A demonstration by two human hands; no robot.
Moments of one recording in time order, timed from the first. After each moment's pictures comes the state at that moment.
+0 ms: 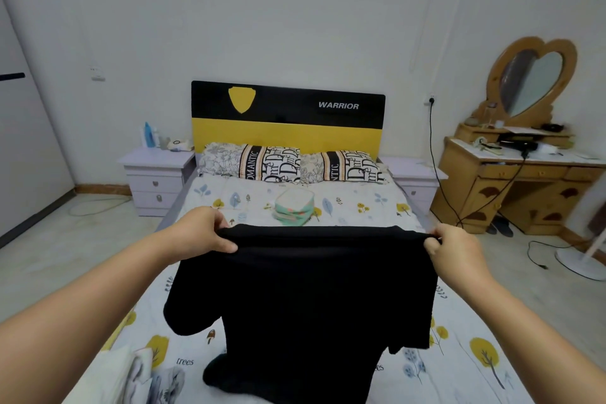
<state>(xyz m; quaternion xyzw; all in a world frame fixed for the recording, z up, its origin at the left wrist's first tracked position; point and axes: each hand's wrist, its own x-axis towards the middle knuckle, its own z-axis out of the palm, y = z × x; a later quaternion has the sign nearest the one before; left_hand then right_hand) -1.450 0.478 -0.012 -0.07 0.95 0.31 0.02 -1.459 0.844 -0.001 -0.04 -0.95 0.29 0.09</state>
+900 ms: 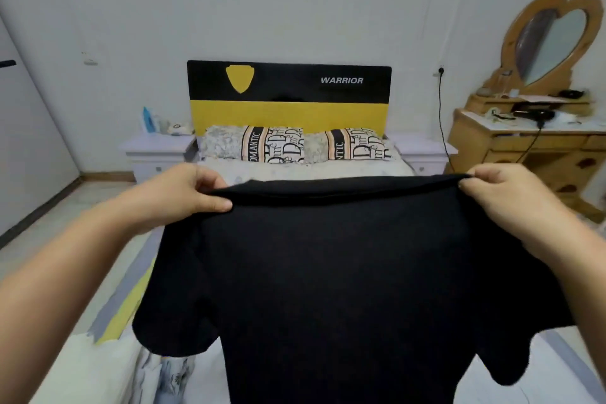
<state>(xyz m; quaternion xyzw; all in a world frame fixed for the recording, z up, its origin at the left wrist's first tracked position) -1.444 0.477 0.033 0.02 0.90 0.44 0.02 -1.468 0.858 0.047 0.00 -0.91 0.38 0.14</state>
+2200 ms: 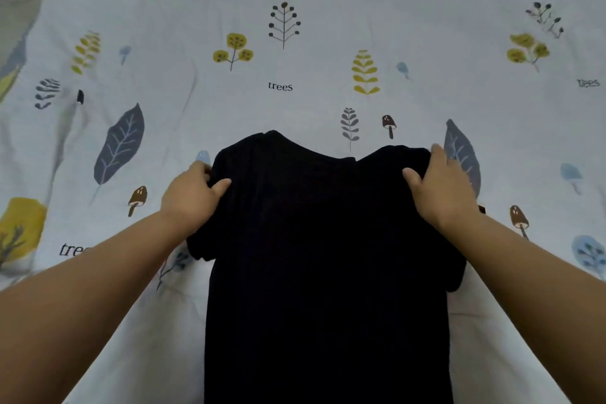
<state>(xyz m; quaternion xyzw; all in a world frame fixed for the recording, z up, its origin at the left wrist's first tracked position) -1.638 0.476 -0.547 -0.28 0.92 0.24 0.11 -1.708 0.788 -0.541 -0.08 -0.97 0.16 -0.15</state>
